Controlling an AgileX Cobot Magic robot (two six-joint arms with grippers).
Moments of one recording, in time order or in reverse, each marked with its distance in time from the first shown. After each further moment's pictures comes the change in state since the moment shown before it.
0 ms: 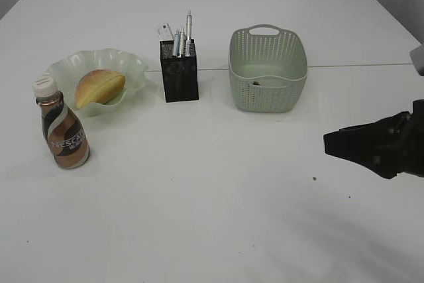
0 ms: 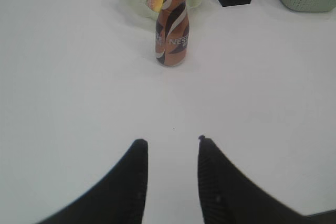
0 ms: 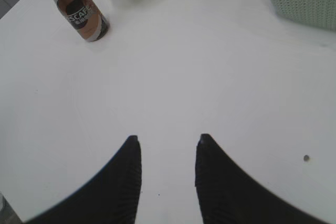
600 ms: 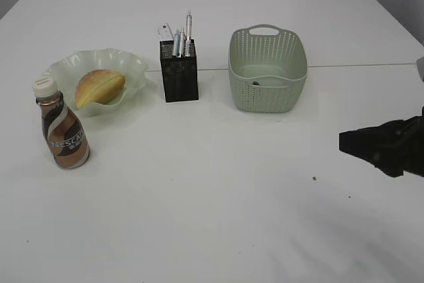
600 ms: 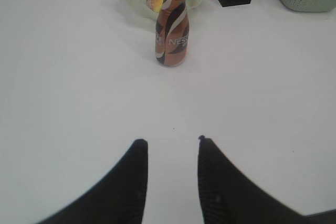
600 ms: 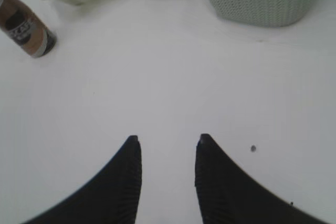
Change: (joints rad) left arm 0.000 0.000 0.000 0.000 0.000 -0.001; right arm 0.000 0.000 0.050 0.127 0.151 -0.093
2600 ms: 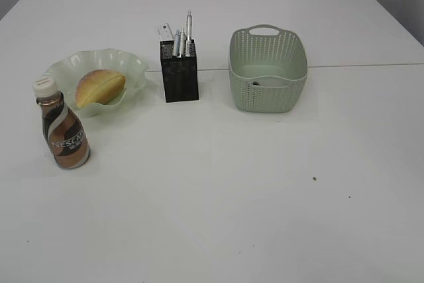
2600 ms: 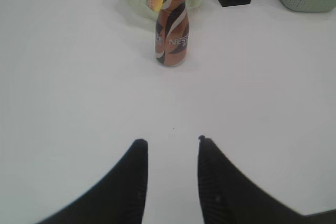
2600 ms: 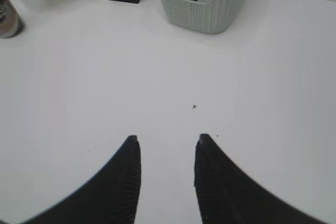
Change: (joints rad) left arm 0.000 0.000 0.000 0.000 0.000 0.000; right arm 0.185 -0.713 0.004 1.816 1.151 -1.776
